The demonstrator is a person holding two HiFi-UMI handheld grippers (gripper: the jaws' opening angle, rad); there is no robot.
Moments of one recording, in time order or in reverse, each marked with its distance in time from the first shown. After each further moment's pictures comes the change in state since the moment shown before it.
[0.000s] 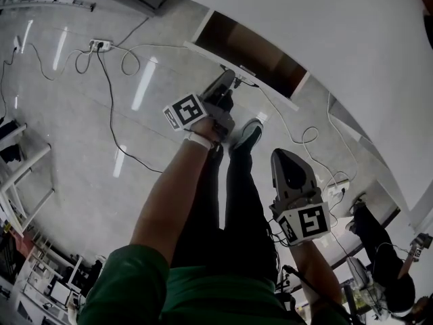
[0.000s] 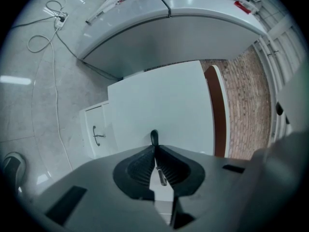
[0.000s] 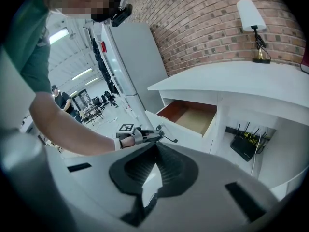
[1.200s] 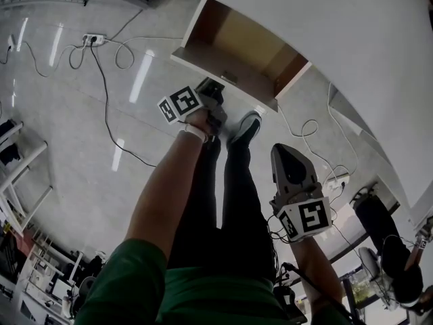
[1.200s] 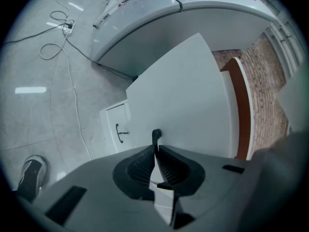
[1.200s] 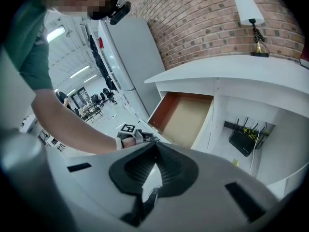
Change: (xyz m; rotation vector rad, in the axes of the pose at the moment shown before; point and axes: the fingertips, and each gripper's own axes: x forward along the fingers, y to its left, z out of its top) left arm -0.010 0.072 -0.019 0.014 0.042 0.187; right arm 0.001 -0.013 -0.030 0.011 0.037 -0.005
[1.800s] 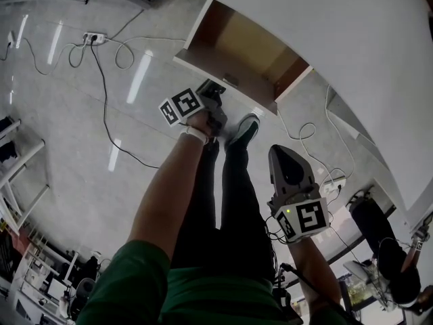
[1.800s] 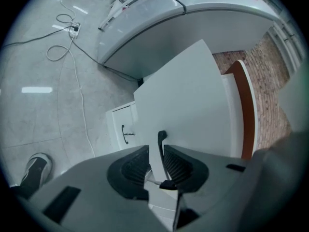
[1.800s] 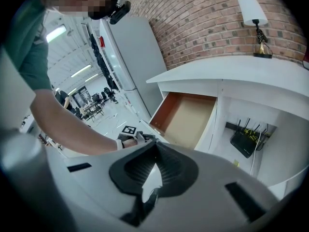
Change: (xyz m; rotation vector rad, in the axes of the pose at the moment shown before) left arm -0.004 0.012 0.002 -0.029 -0.022 0.048; right arm 0.005 0.006 0.005 -0.008 0.004 0.007
